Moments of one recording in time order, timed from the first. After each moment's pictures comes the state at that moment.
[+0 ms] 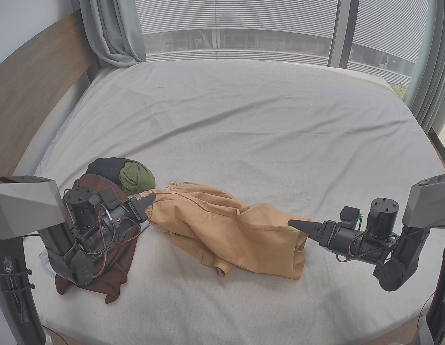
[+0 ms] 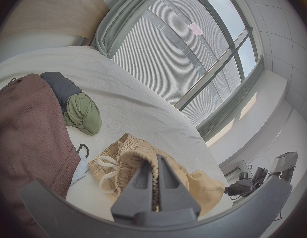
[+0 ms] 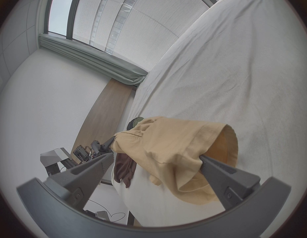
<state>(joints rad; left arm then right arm) -0.19 2.22 -0.55 -1.55 -0.31 -0.58 0.30 2.18 -0.38 -1.54 0.51 0.74</state>
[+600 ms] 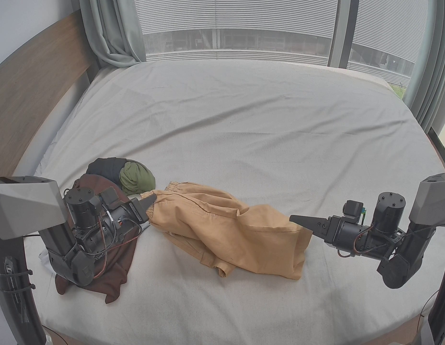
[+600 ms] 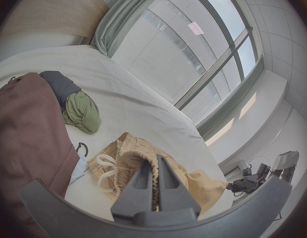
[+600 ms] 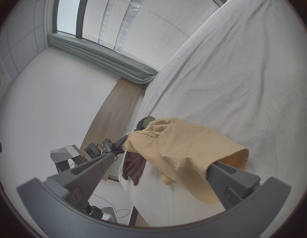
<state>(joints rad) -0.20 2.22 -0.55 -1.55 -0.31 -0.58 0.30 2.13 -0.38 -1.55 0.60 0.74</state>
